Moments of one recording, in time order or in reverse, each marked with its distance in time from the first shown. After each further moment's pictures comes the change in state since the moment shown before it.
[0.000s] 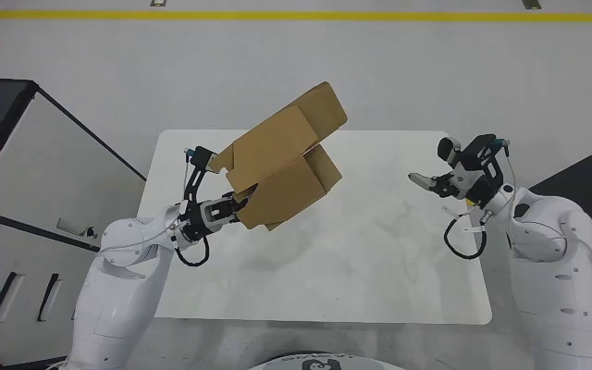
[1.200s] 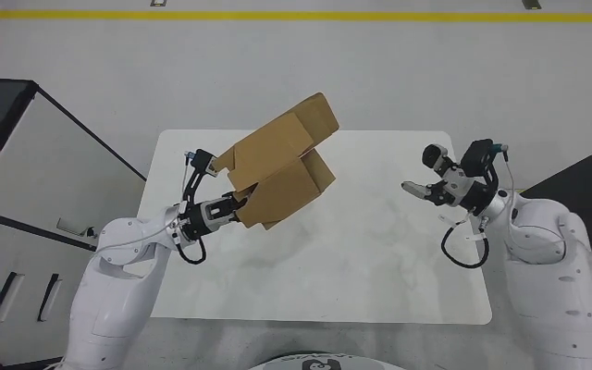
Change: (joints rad) left arm 0.009 0.021 -0.012 0.018 0.035 0.062 0.007; right arm -0.008 0.017 -0.035 0.010 0.297 -0.070 0.114
